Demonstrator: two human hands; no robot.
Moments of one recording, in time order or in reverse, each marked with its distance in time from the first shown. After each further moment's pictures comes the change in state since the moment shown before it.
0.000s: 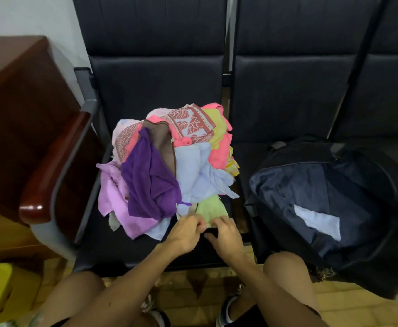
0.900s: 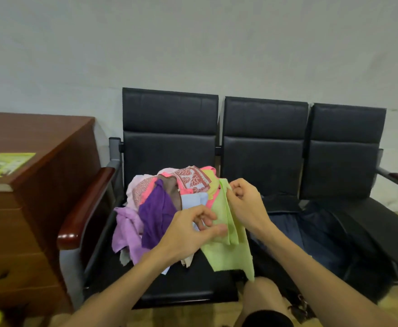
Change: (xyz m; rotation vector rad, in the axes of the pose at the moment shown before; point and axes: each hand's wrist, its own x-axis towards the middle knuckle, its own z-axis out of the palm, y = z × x) left_hand -0.165 0.102 -0.144 -0.527 0.378 0.439; right_hand -0.076 -0.147 -0.218 0.525 0.445 -0.158
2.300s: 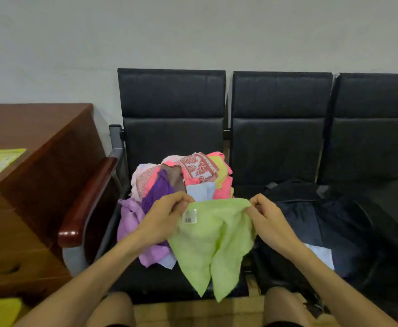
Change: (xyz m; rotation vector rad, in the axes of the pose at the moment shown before) left_hand 0.048 -0.052 -0.041 0.155 -0.016 -0.138; right_hand -0.001 0.051 -0.020 -0.006 -0.206 0.152
